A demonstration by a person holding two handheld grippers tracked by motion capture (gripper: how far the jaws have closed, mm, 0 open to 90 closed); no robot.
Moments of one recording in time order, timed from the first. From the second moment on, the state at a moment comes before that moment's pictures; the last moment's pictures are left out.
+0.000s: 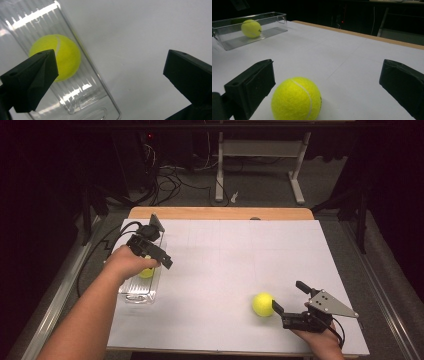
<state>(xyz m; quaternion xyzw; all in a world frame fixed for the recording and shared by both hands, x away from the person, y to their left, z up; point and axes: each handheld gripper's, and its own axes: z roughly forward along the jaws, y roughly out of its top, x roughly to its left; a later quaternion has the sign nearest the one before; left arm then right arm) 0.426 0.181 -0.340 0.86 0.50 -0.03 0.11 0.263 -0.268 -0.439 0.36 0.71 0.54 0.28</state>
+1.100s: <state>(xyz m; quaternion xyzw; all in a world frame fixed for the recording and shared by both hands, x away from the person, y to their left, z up) 0.365 0.107 -0.371 0.91 0.39 -0.03 0.12 0.262 -0.268 -0.438 0.35 0.71 0.54 0.28</state>
